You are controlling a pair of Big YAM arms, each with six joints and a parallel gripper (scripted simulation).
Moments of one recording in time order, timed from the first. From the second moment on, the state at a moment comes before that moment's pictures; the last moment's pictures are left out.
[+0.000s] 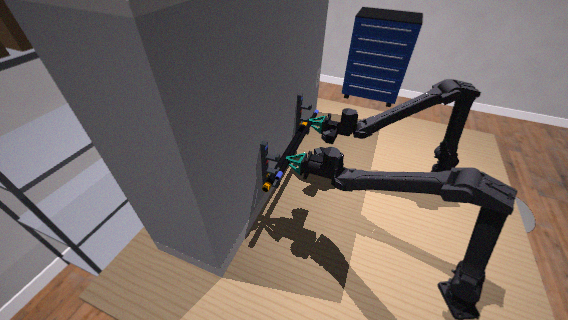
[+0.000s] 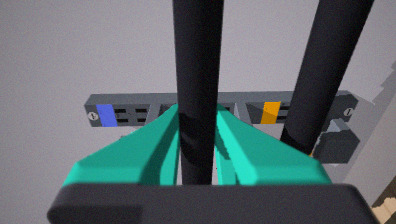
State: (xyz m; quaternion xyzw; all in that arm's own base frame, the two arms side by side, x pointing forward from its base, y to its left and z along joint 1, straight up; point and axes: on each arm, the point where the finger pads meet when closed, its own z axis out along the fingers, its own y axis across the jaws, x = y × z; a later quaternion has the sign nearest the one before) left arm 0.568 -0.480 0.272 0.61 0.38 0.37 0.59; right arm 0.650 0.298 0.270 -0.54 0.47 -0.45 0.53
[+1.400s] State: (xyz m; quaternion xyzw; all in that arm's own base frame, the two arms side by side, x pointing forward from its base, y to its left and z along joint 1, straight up) left arm 0.543 -0.476 0.247 0.62 0.38 0.36 0.58; right arm 0.629 0.286 0.247 -0.56 0.47 -0.44 0.52
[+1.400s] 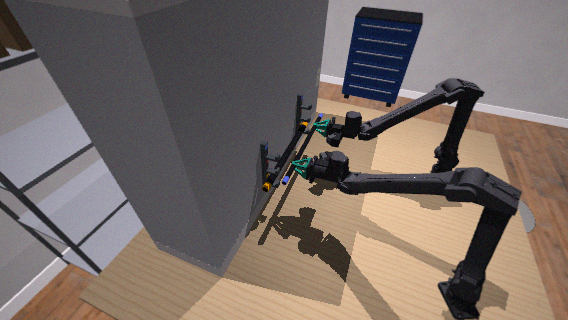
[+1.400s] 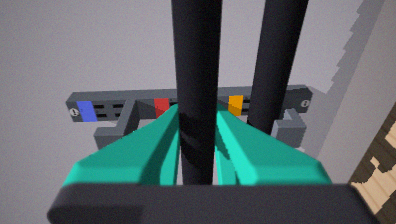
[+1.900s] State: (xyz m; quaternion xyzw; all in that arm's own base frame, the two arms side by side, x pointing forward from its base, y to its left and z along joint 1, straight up) left arm 0.525 -0.463 0.276 0.61 0.38 0.36 0.59; right arm 0.607 0.286 0.276 -0.55 0.47 -0.44 0.53
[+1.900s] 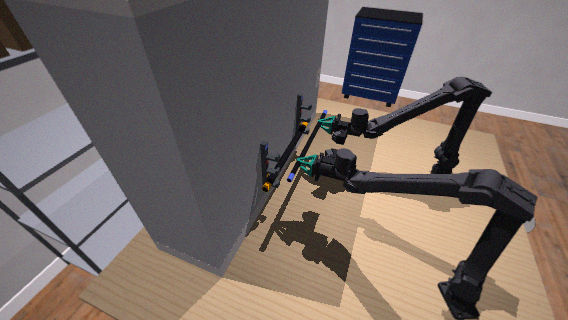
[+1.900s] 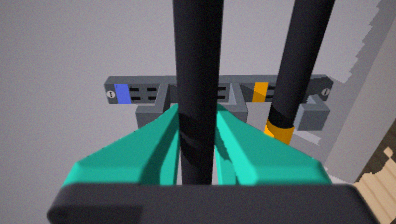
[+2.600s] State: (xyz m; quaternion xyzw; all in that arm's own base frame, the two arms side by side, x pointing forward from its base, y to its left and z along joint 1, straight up) left arm 0.498 -0.447 0.274 0.61 0.38 0.36 0.59; right arm 0.576 0.284 0.274 -0.56 0.47 -0.44 0.53
